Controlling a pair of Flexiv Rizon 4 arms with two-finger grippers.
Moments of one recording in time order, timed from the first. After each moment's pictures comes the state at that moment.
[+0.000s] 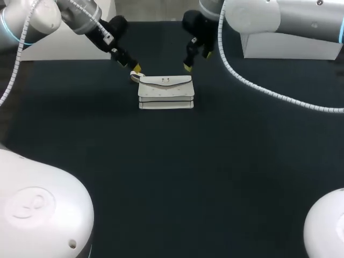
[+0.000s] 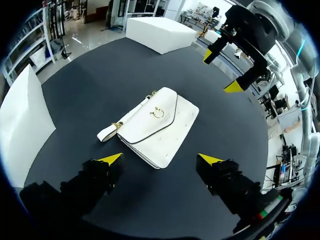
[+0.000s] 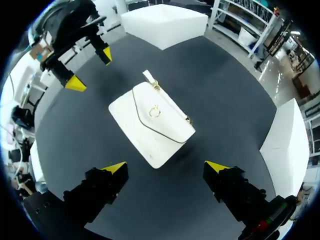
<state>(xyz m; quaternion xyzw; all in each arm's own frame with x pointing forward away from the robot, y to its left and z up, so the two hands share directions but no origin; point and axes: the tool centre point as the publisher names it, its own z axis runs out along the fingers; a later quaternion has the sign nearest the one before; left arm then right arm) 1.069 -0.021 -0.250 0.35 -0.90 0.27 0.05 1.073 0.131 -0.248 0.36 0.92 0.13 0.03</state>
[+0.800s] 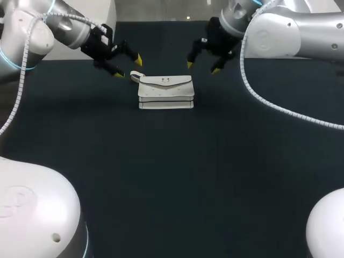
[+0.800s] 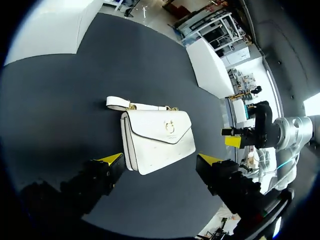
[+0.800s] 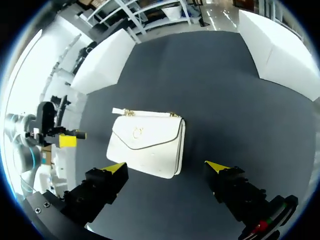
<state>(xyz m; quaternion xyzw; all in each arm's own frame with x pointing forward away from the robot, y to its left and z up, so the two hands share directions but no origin) 1.073 -0.027 -0.261 0.65 -0.67 0.32 0.17 1.073 0.122 -0.274 0.65 0.72 0.23 -0.06</state>
